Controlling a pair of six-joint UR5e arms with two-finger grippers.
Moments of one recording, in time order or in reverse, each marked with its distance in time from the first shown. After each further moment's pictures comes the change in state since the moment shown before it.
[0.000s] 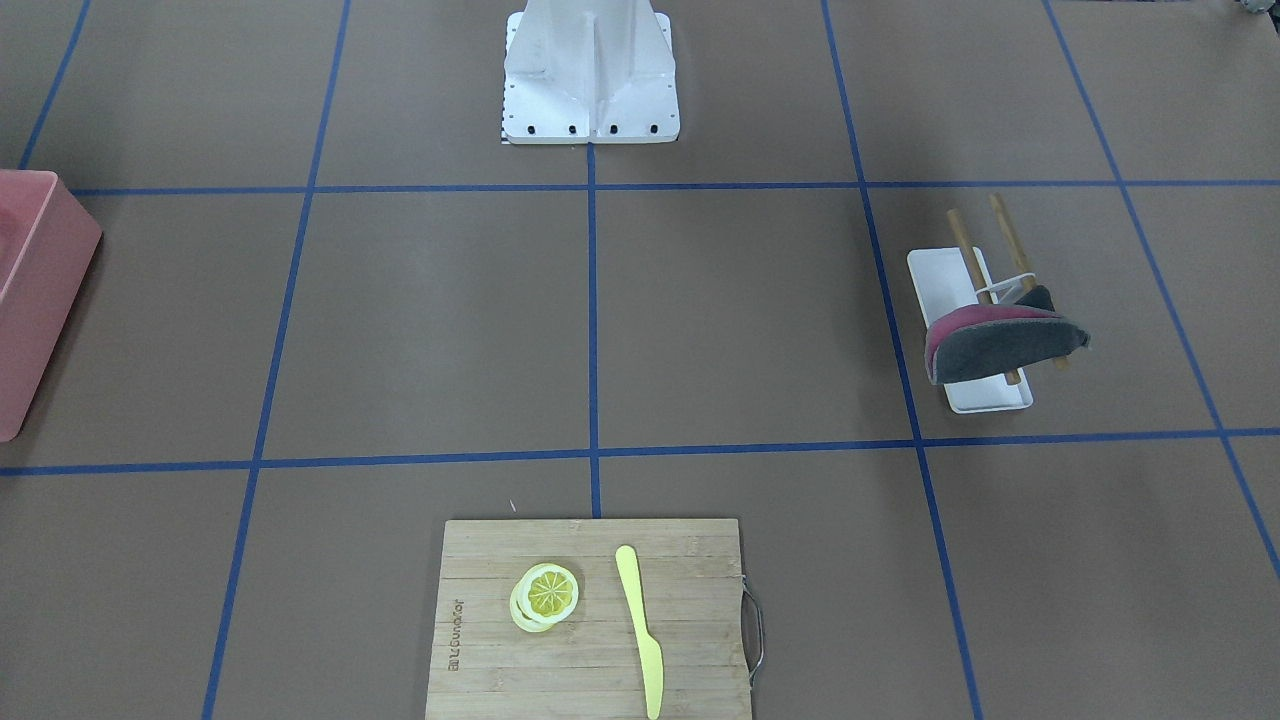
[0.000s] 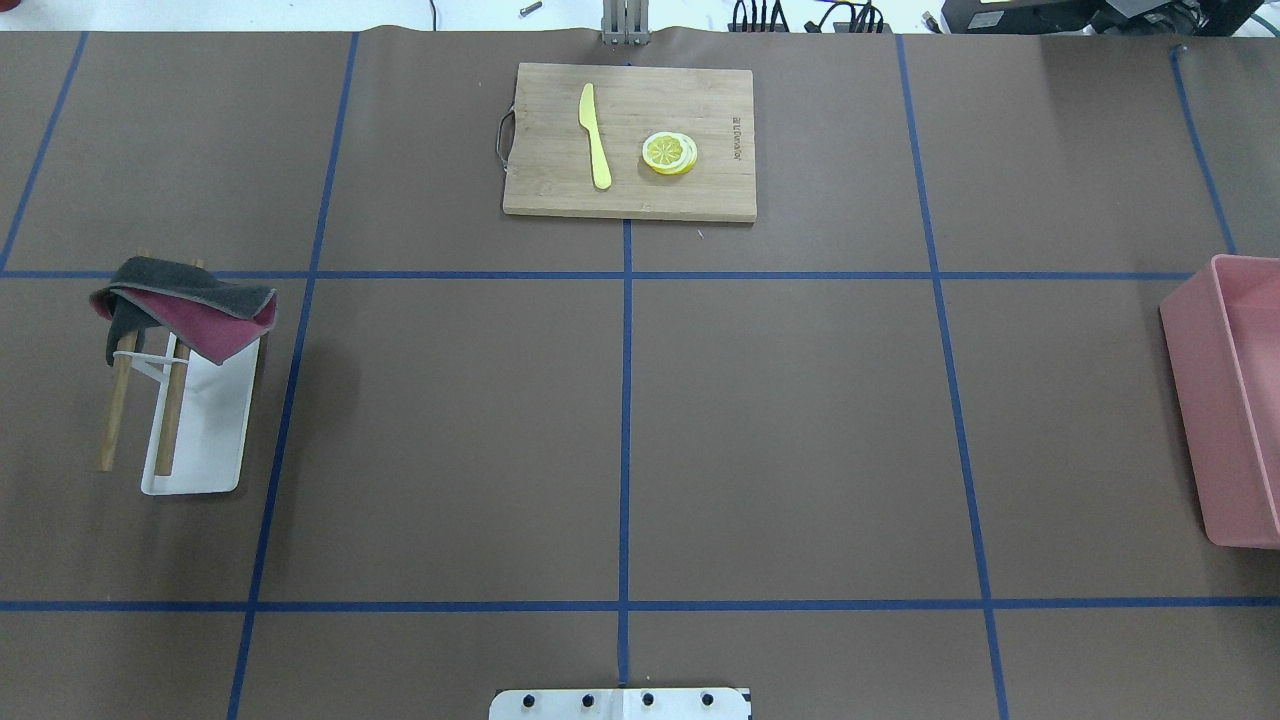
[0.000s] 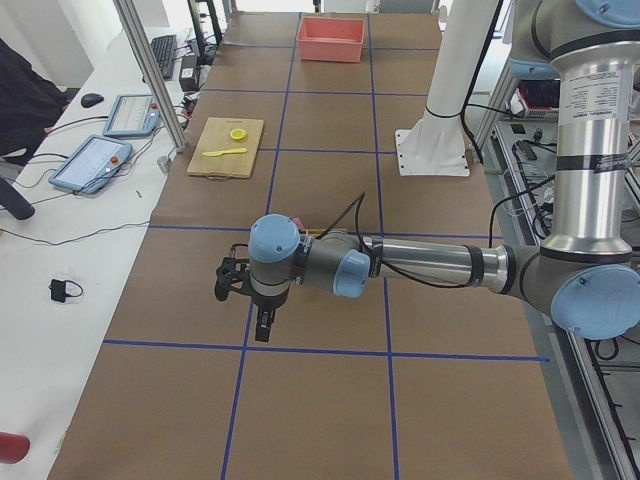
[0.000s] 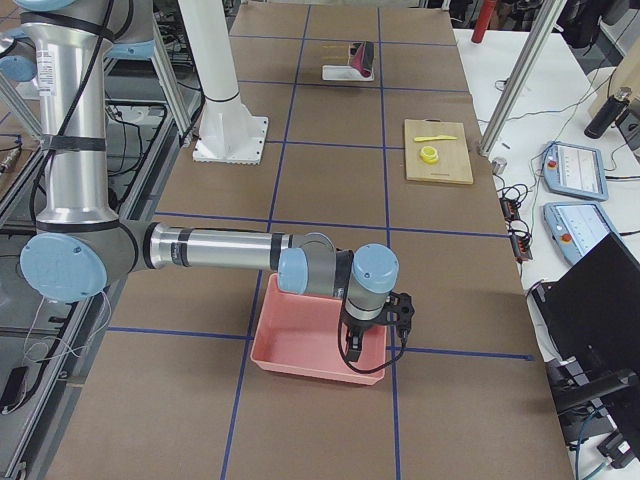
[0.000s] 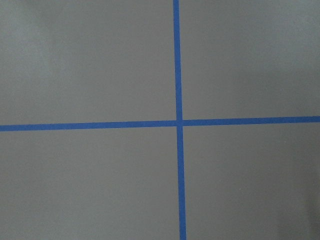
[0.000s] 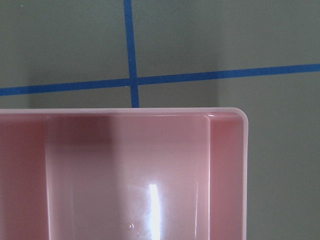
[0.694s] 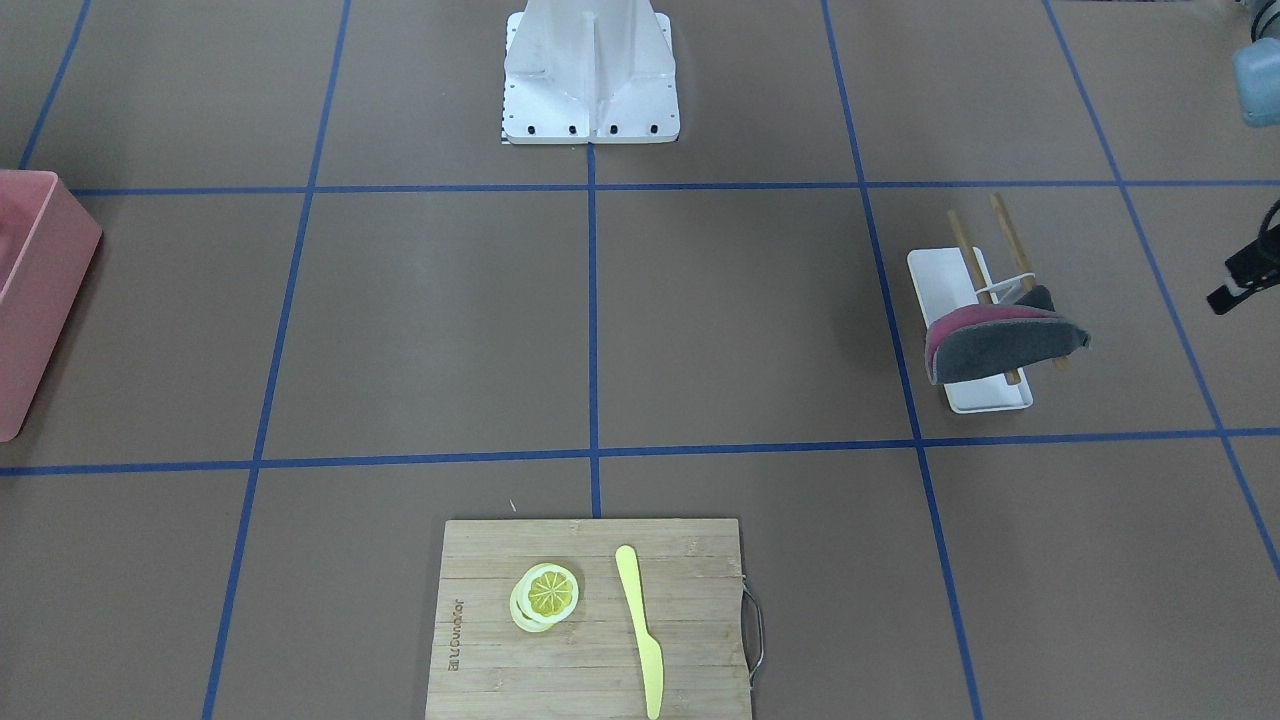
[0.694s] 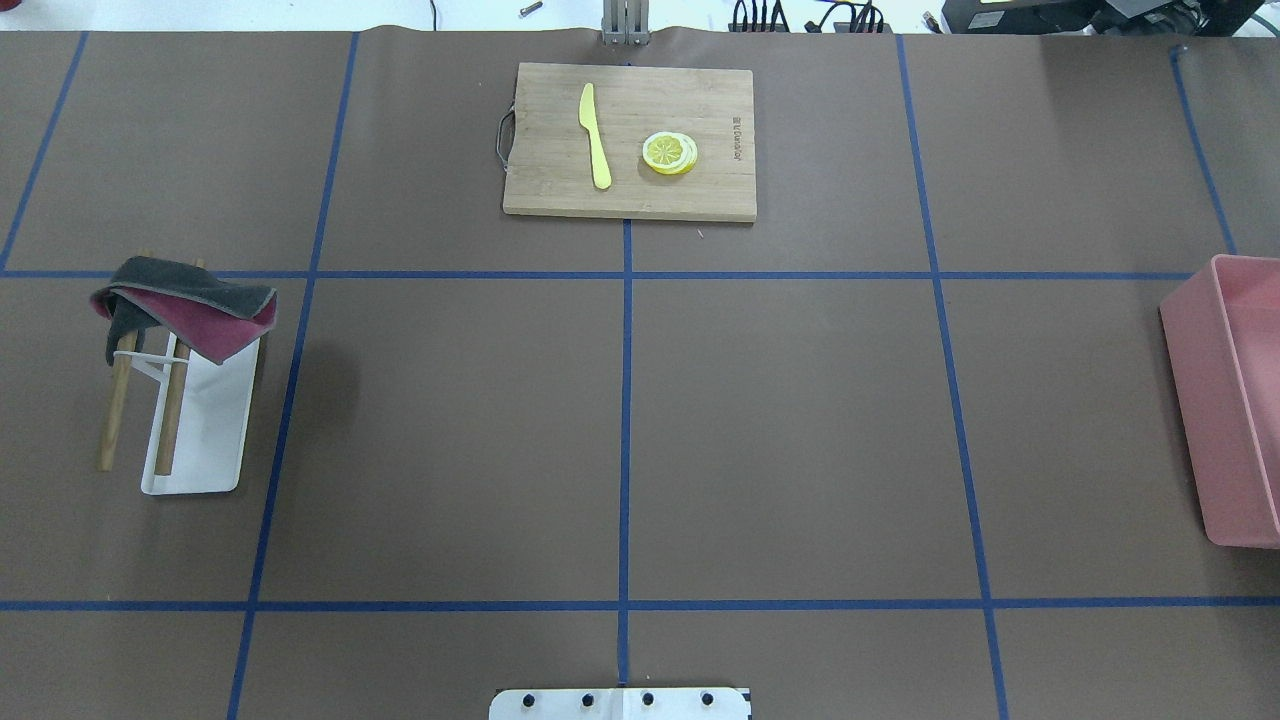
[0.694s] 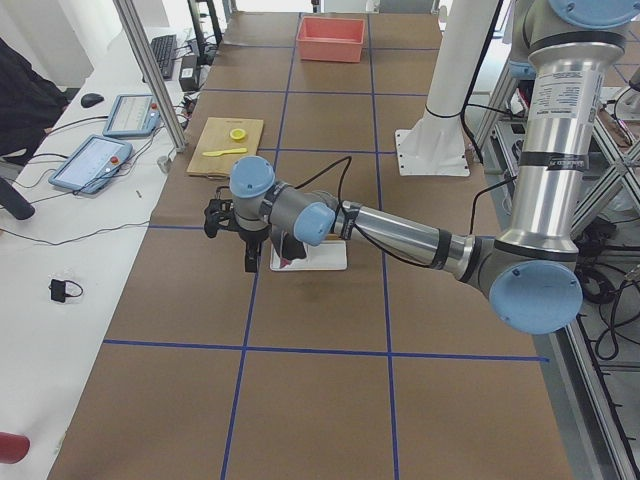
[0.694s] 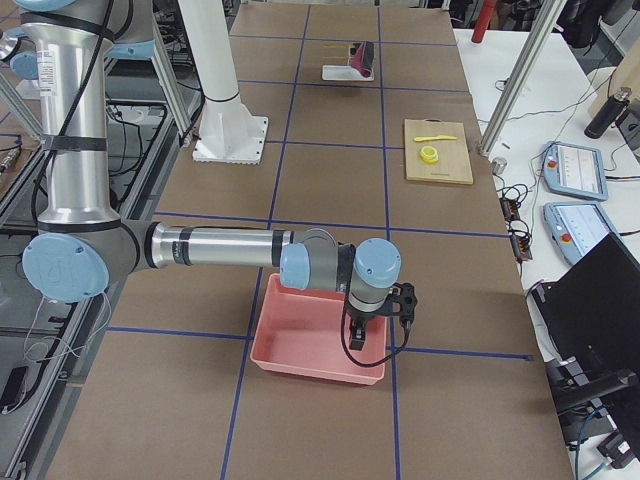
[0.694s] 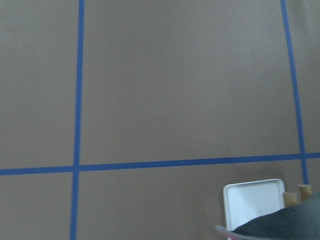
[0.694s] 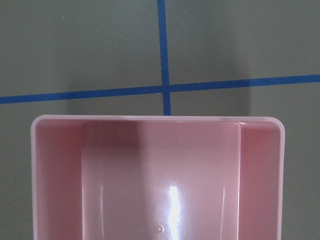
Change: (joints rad) left arm 0.201 -0.145 -0.056 -0.005 -0.085 -0.428; right arm -0.004 0.009 0.012 0.001 0.064 0.004
